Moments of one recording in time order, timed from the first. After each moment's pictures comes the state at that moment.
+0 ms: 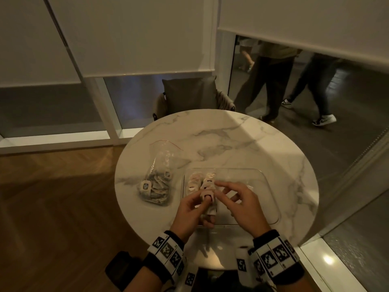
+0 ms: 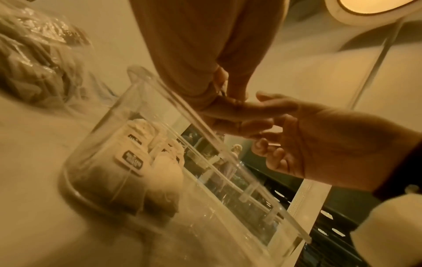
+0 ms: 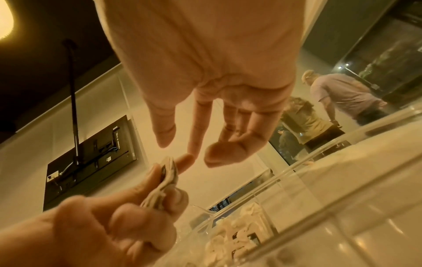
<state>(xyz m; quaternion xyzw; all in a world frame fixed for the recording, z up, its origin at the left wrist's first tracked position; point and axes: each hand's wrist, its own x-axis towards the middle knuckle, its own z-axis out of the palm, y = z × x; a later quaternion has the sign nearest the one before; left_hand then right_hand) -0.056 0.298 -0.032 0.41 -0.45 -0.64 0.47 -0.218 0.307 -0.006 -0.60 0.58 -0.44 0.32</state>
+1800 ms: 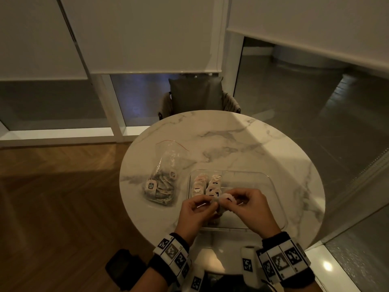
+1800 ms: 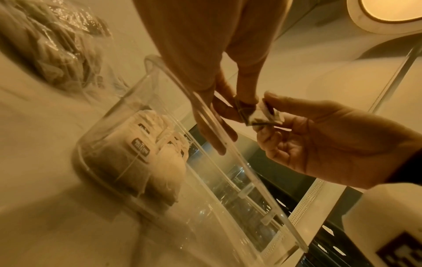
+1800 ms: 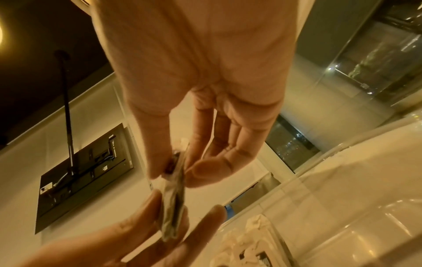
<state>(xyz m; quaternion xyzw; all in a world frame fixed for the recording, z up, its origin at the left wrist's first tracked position) -0.053 0.294 -0.046 0.40 -0.42 -0.64 0.51 -0.220 0.299 0.002 -0.61 0.55 -0.44 0.36</state>
